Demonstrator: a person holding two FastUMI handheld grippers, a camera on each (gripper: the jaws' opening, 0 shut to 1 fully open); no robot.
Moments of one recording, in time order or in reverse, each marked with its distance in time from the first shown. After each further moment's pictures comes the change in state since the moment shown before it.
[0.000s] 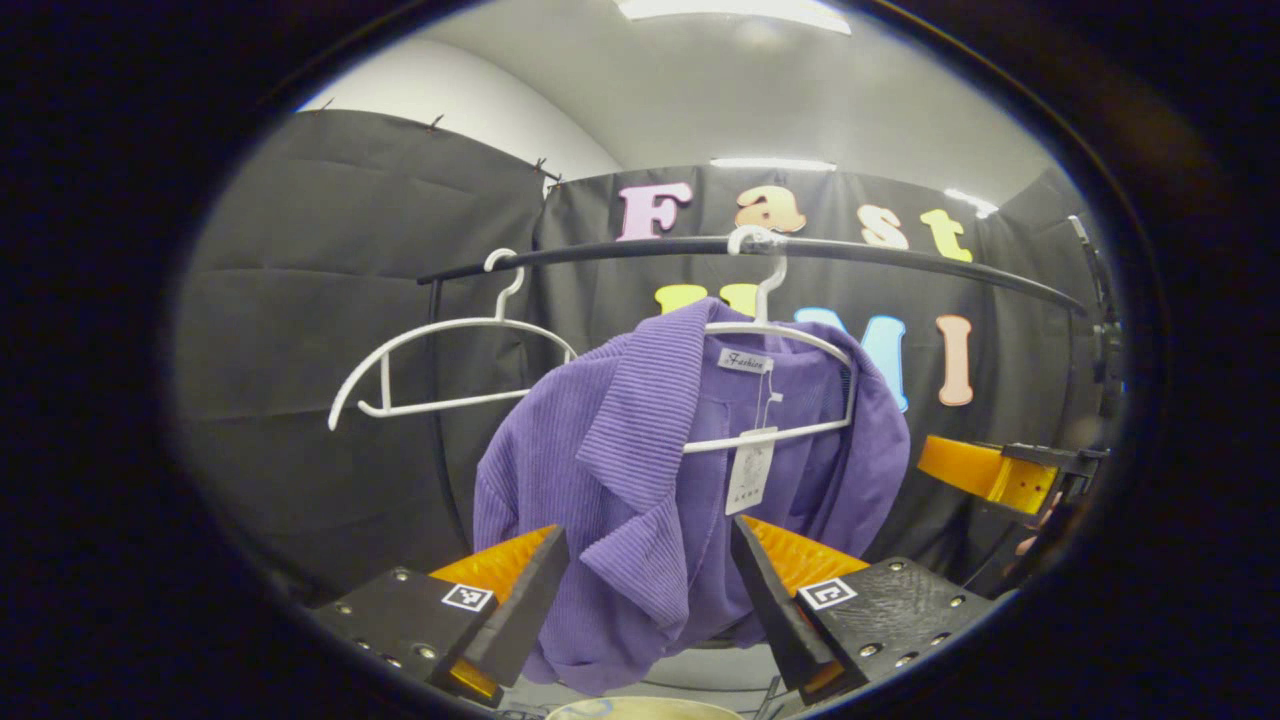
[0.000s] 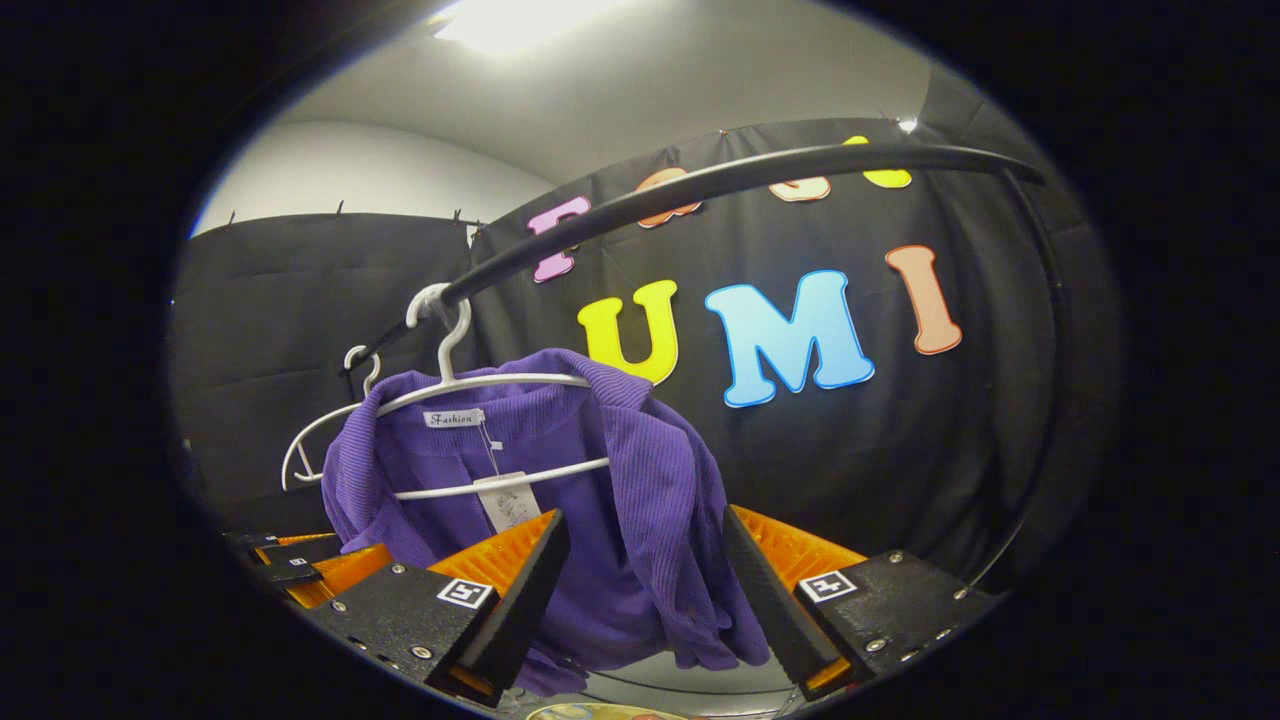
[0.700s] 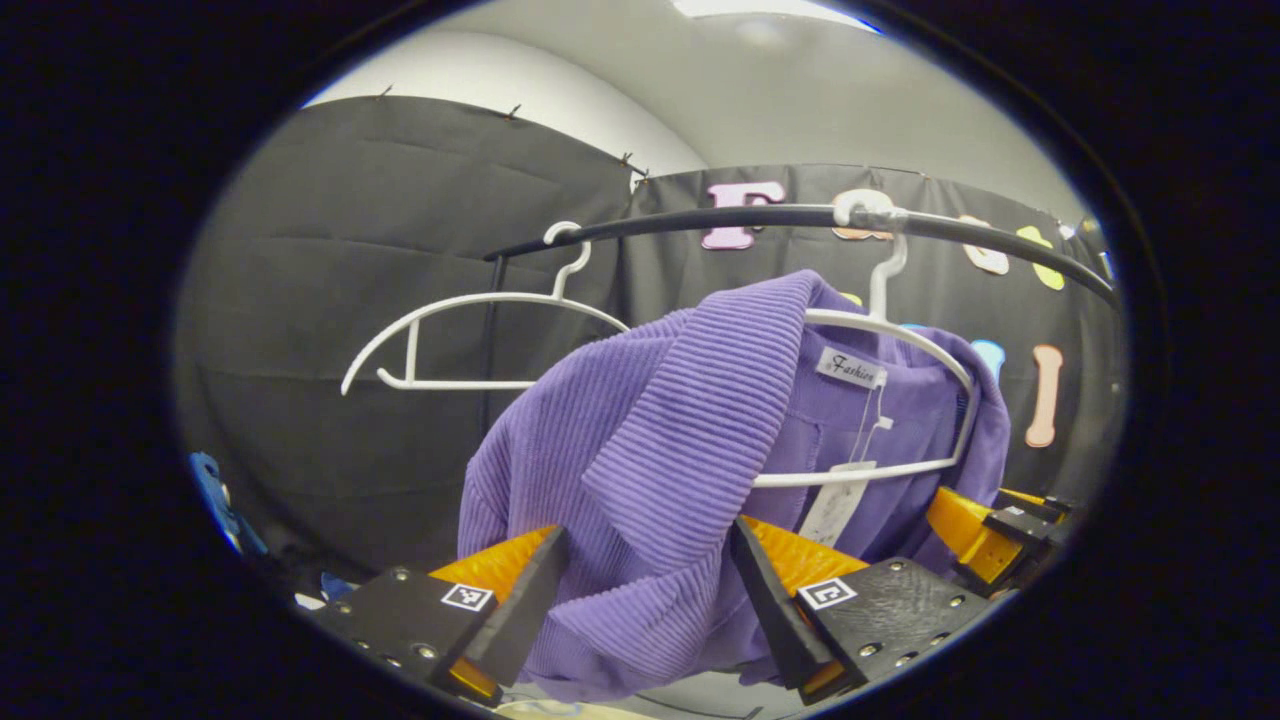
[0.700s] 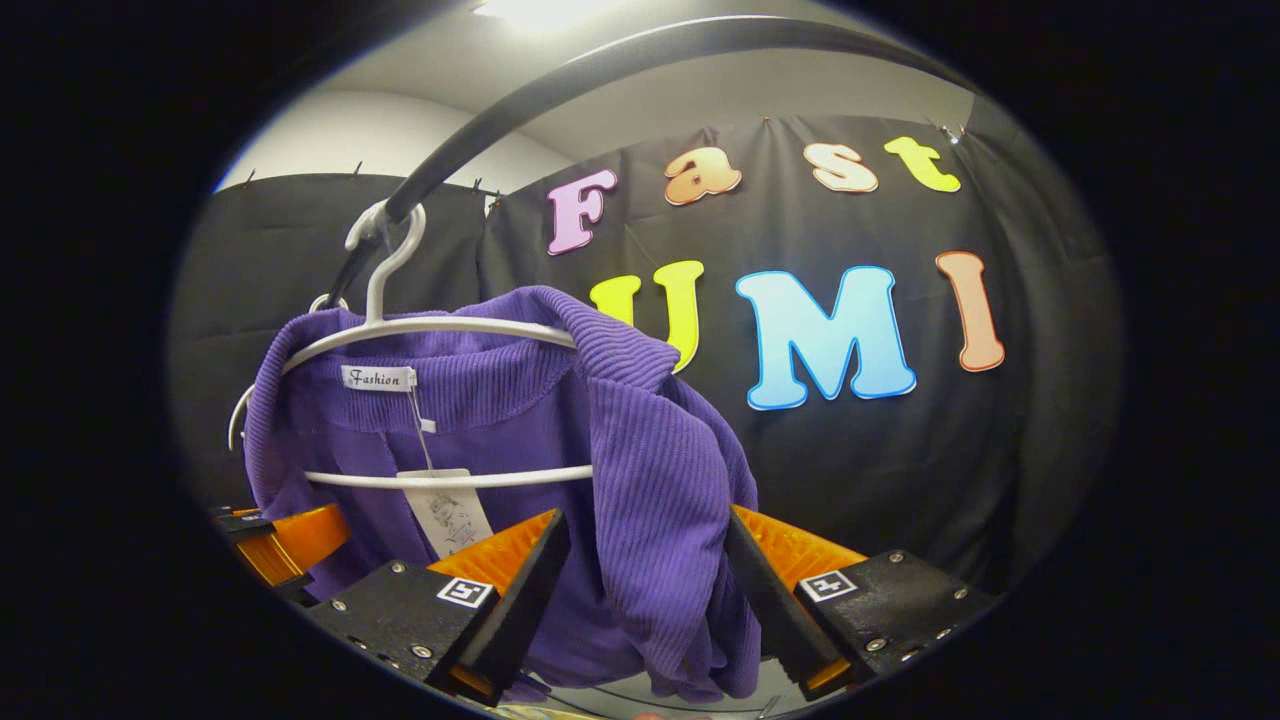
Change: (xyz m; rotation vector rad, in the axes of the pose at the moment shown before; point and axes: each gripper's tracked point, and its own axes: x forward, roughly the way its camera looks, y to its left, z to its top) left arm 0.055 0.019 0.000 -0.088 -0.037 0.277; right arm 0.086 -0.004 -0.013 -0.094 -0.011 0.022
